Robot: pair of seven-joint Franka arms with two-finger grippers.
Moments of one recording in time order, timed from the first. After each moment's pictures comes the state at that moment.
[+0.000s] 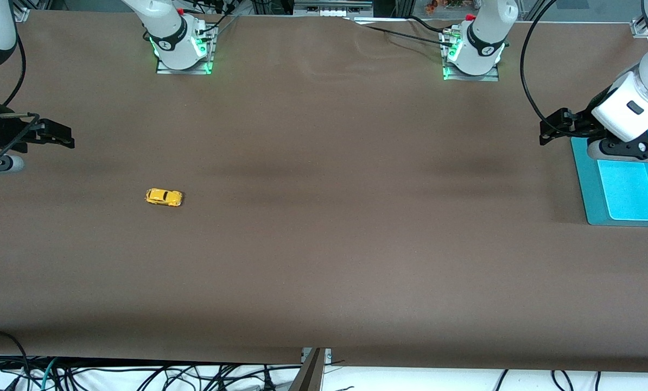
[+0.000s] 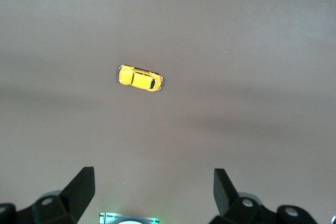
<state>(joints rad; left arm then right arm) -0.04 0.05 -0.04 -1.59 0.00 1.56 -0.03 -0.02 0.15 0.00 -1.51 -0.06 1.50 -0.16</state>
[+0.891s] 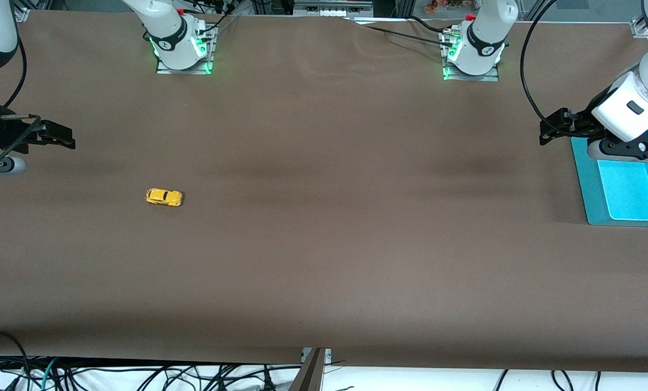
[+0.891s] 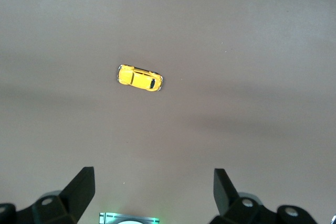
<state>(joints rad) -0.04 0.05 -0.04 -1.59 0.00 1.56 -0.03 -0.02 0.16 0.00 -1.51 -0.06 1.50 -0.16</state>
